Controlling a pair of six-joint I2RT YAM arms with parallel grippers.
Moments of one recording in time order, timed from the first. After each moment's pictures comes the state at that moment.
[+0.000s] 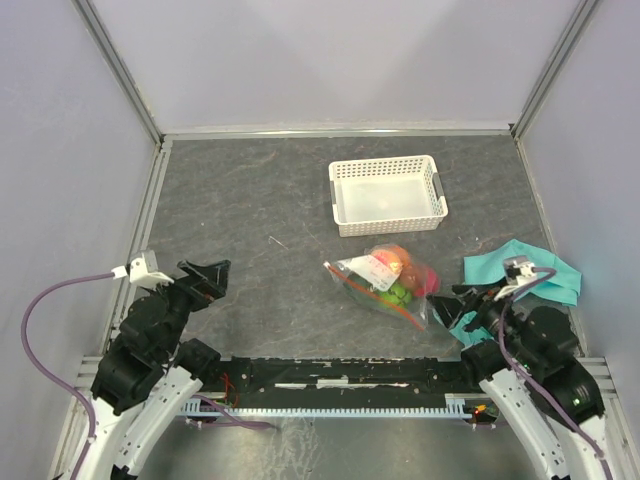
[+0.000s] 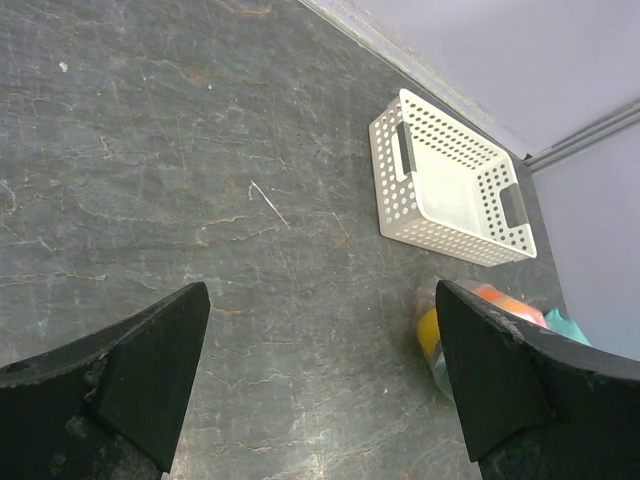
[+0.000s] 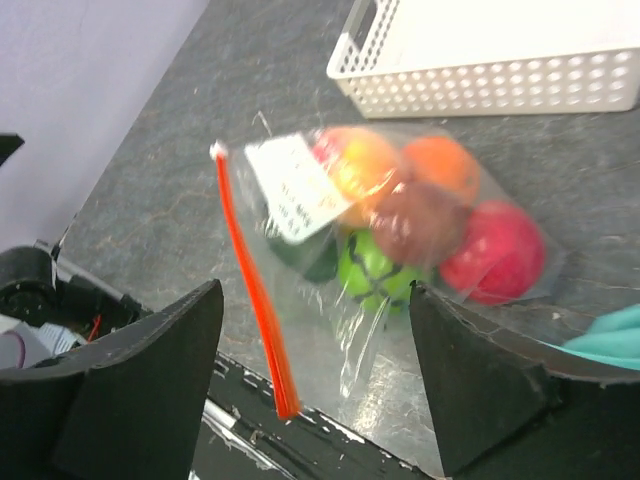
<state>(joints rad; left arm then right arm) -0.51 0.11 0.66 -0.76 -0.40 -0.74 0.44 0.06 0.63 -0.78 -0.17 0.47</state>
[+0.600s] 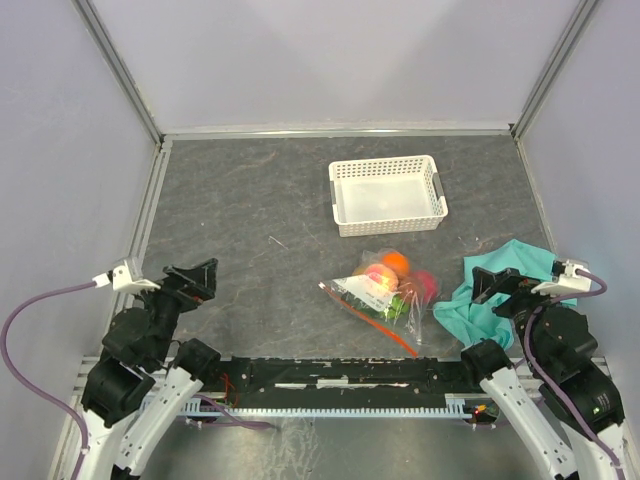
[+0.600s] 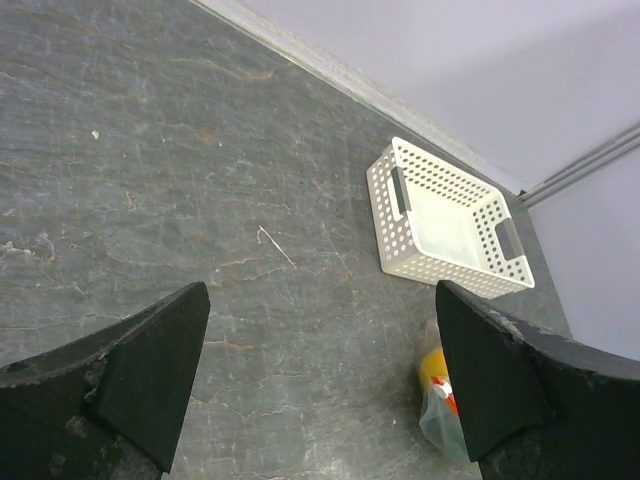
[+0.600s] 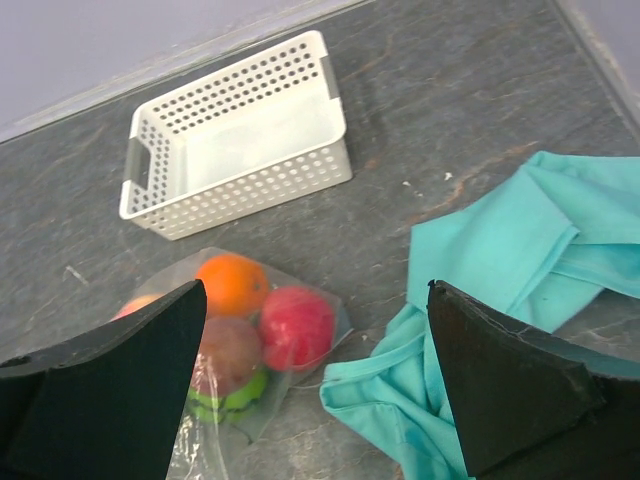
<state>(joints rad) -0.51 0.08 0.72 -0.76 -0.45 -0.65 0.44 0.12 0.82 -0.91 0.42 0.45</state>
